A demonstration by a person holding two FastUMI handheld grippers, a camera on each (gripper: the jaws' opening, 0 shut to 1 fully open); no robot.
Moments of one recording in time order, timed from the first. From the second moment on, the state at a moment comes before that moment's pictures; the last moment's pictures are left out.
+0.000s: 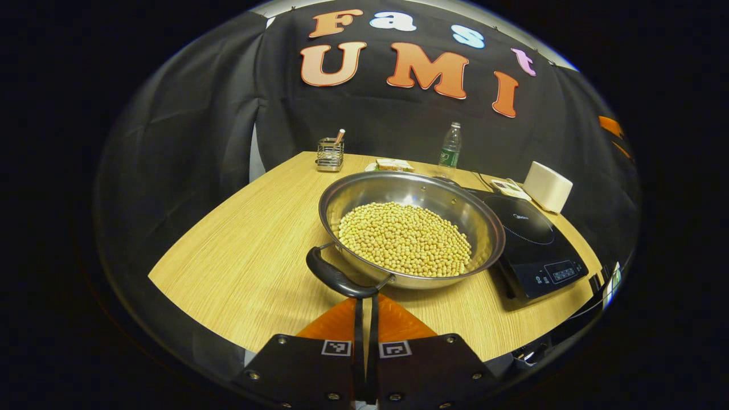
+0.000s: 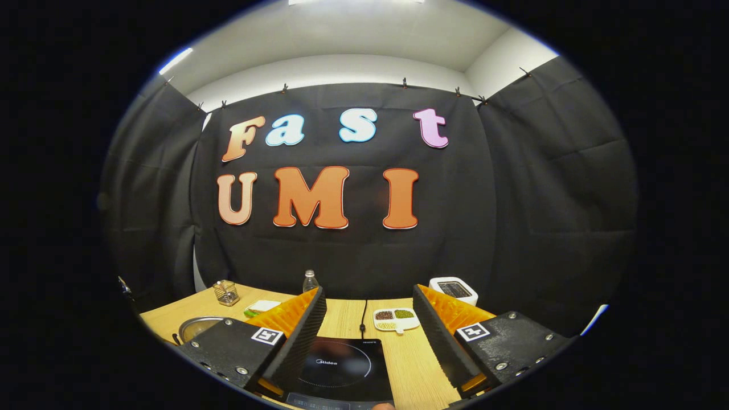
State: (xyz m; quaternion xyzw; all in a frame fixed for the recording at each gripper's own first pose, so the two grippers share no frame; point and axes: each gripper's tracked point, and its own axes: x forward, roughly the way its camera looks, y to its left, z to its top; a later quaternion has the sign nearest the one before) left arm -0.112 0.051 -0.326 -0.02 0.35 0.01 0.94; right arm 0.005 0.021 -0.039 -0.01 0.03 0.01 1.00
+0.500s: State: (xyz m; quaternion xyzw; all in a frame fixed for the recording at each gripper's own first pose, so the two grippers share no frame) left arm -0.095 0.077 -0.328 -0.01 0.35 0.04 0.94; right arm 0.009 0.030 -0.041 -0.01 0.03 0.01 1.00
